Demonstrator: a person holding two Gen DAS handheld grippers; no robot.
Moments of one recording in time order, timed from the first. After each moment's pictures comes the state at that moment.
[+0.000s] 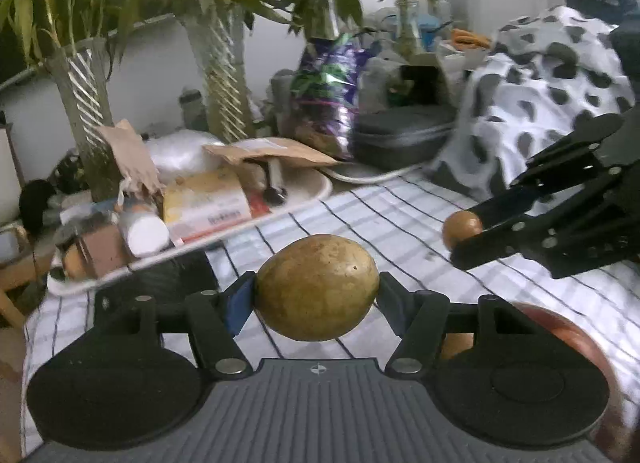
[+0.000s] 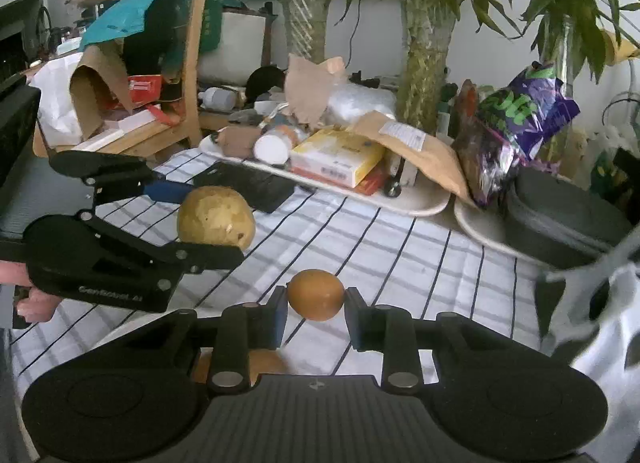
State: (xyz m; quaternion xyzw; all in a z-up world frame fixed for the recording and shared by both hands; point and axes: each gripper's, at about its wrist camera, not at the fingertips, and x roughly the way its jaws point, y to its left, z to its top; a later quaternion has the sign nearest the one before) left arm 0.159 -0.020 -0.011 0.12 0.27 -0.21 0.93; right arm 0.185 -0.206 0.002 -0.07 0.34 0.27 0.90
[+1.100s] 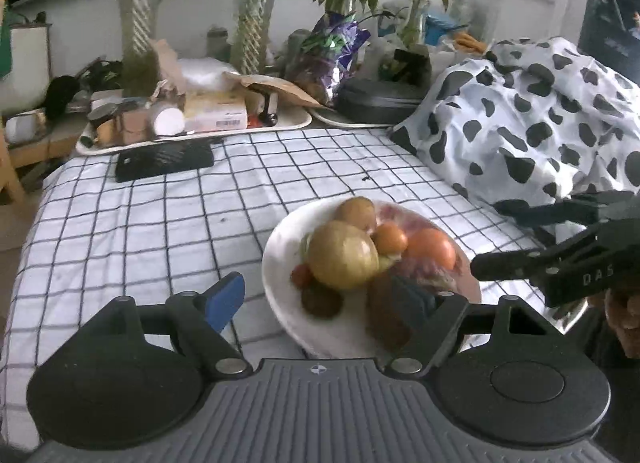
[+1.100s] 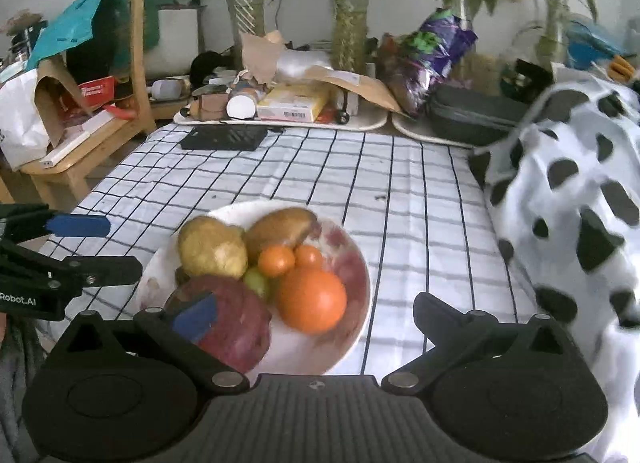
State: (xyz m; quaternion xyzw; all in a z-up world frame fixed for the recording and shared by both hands) left arm 0.033 0.014 0.006 0.01 0.35 -0.19 0.92; right arm 0.046 -0.219 0.009 -0.01 0.39 0.15 0.91
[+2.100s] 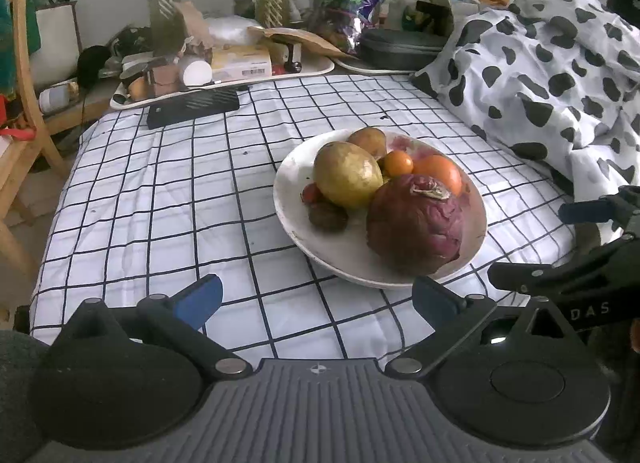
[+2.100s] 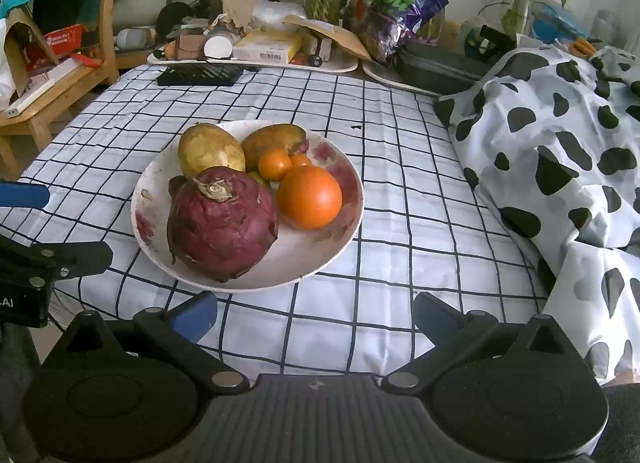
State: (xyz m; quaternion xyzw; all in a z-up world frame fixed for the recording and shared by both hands) left arm 0.000 0.002 -0.003 0.05 0.41 -0.13 0.90; right arm -0.005 -0.192 -0.006 -0.06 0.44 0.07 0.89
